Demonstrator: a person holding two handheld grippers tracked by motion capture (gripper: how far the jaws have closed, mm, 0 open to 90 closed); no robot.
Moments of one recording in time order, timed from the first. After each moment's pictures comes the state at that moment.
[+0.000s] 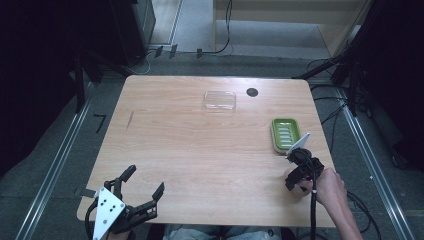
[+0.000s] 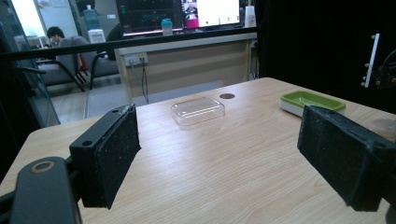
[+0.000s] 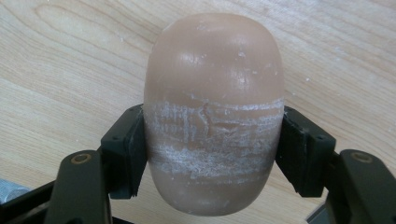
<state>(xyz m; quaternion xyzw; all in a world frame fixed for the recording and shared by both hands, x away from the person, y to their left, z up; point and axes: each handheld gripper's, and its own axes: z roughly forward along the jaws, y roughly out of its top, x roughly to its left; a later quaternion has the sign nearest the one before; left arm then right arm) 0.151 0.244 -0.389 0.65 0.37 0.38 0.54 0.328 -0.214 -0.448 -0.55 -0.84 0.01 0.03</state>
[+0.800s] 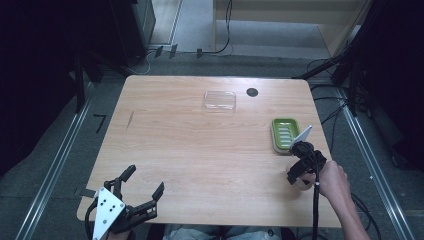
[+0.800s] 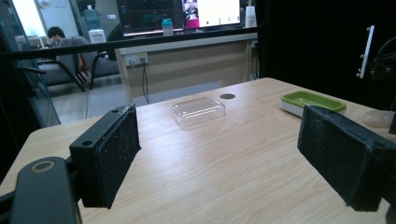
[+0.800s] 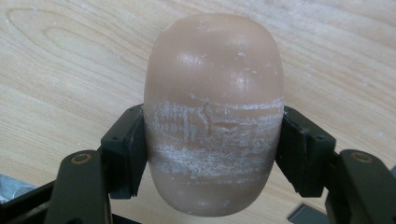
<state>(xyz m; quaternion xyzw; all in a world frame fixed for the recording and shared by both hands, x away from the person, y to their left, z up) 0.151 0.245 -0.389 0.65 0.37 0.38 0.54 0.342 -0.219 -0.435 -0.55 -0.84 0.00 0.03</state>
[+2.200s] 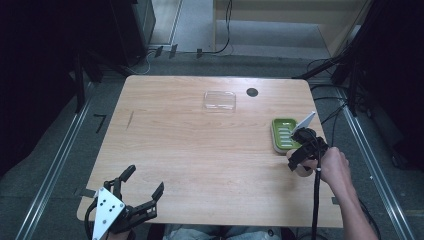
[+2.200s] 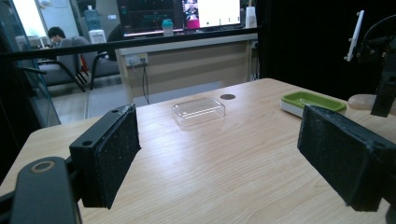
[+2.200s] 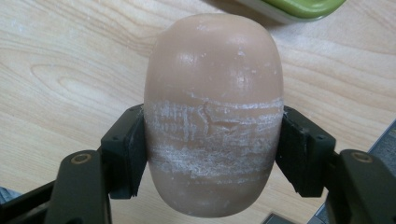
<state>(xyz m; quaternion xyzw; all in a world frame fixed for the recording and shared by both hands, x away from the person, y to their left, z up) 0.151 0.245 -0.389 0.65 0.37 0.38 0.54 0.369 -0.222 -0.413 -0.56 -0.83 -0.02 0.02</state>
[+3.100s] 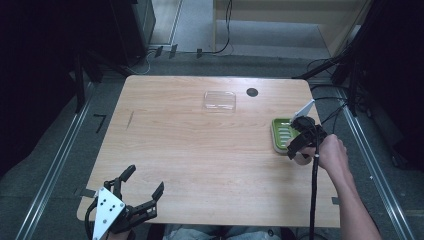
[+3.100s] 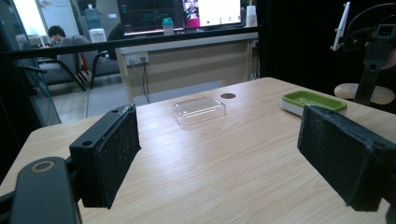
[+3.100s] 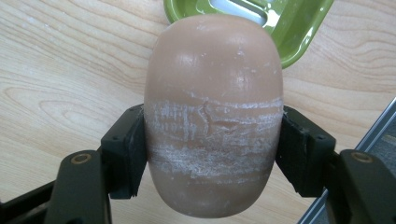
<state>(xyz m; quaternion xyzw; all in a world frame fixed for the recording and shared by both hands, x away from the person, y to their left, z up) 0.152 0.245 -0.389 0.65 0.37 0.38 0.54 0.399 -0.221 -0.399 -0.56 -0.83 -0.02 0.01</state>
